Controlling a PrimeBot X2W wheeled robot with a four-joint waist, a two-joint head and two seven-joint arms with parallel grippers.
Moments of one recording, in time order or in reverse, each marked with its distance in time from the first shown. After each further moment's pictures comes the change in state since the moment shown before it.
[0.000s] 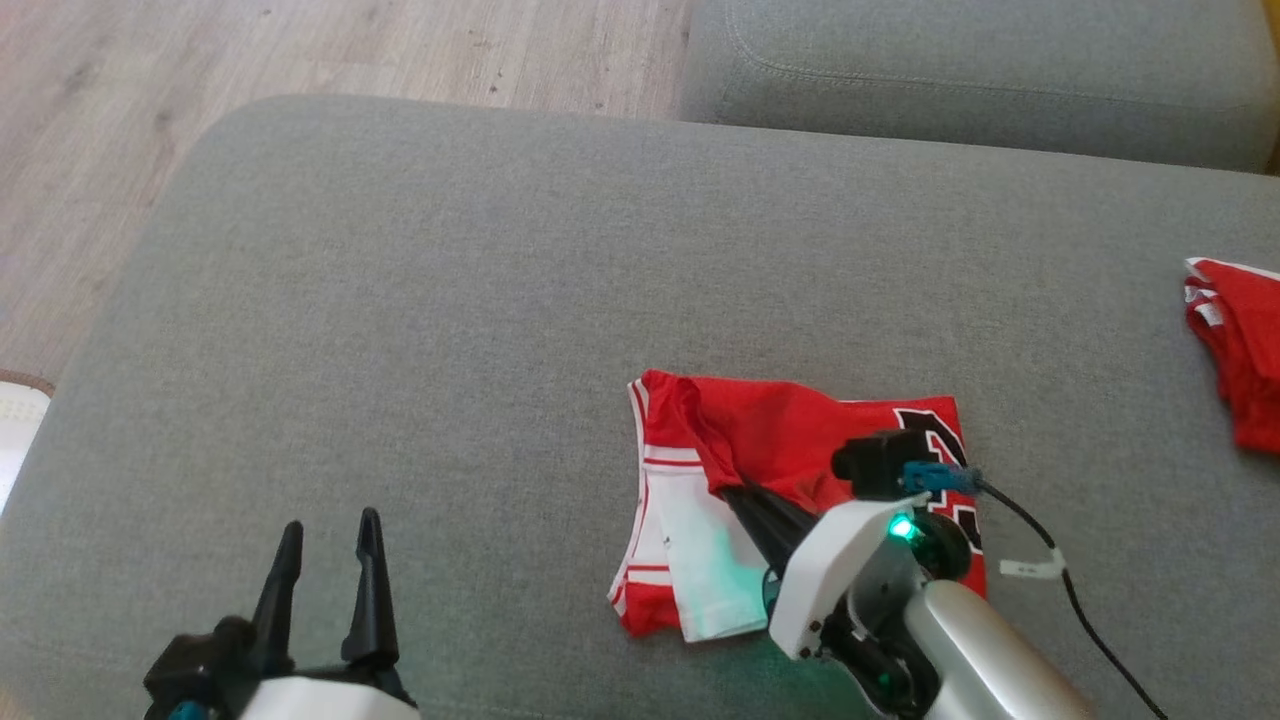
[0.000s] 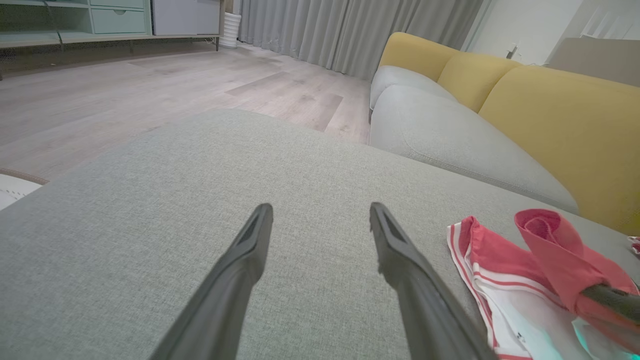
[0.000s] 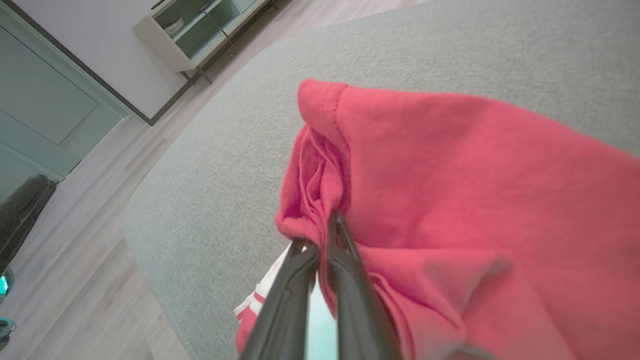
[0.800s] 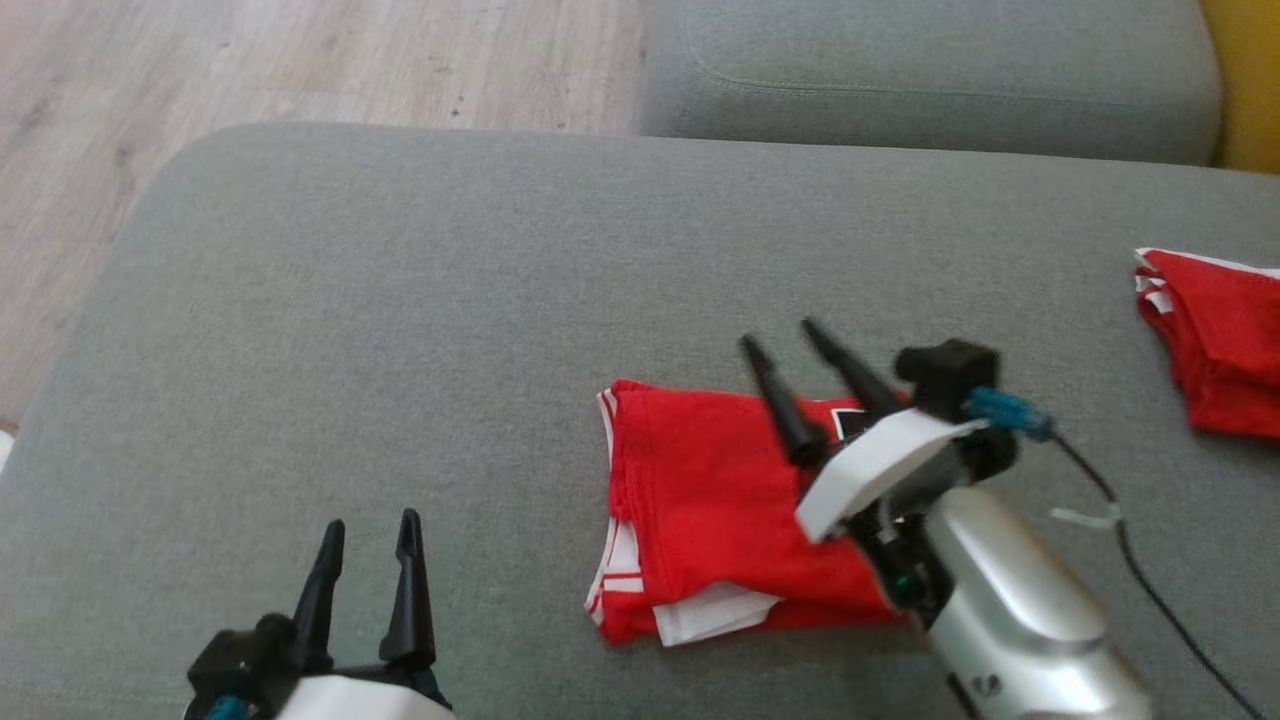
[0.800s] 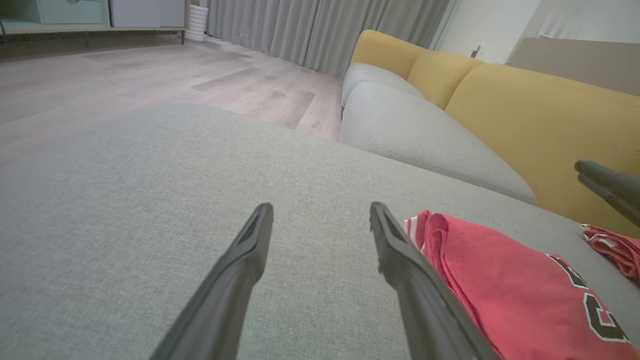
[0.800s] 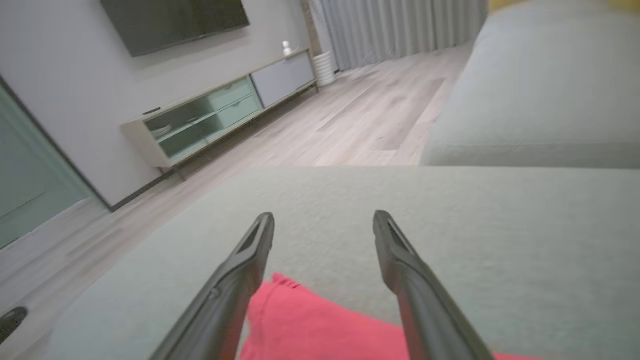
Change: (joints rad) left arm -0.028 -0.037 -0.042 0.039 0.000 -0.017 -0.010; right arm -0.176 0.000 -0.010 0.136 -0.037 0.000 -0.292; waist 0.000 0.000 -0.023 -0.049
